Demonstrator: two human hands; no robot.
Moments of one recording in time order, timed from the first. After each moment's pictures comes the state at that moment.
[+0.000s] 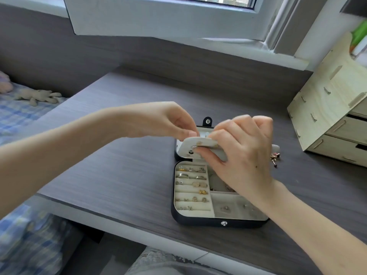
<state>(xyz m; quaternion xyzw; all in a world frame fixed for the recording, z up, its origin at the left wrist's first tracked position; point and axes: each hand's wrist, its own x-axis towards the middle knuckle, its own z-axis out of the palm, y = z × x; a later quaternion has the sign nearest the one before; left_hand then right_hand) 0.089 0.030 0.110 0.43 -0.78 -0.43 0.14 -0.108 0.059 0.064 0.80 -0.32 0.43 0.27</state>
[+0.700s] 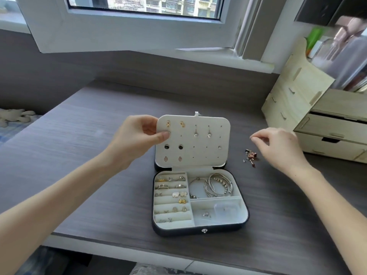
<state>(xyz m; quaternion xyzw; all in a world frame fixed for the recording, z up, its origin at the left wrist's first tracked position) 0.070 0.032 0.071 0.52 -0.60 -0.41 0.45 -0.240 0.014 0.061 0.71 -0.67 0.20 0.05</state>
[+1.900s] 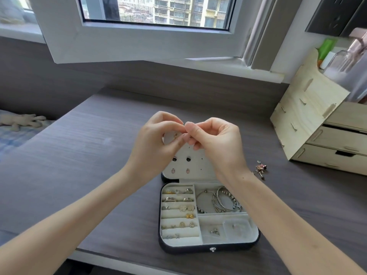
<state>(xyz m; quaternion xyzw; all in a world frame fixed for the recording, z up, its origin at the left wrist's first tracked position) 0.052 0.030 0.069 0.44 -0.72 -0.15 0.52 -0.088 0.036 0.091 0.56 -0.44 0.56 -0.43</state>
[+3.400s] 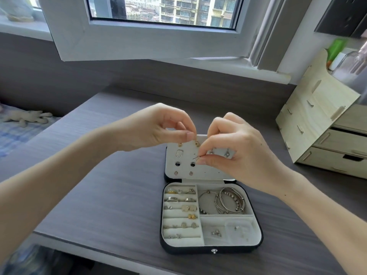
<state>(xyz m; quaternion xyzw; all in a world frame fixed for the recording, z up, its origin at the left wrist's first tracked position) 0.079 0.017 0.121 0.35 -0.79 -0.42 0.28 -0.133 0.037 0.108 0.90 -0.29 0.31 0.01</state>
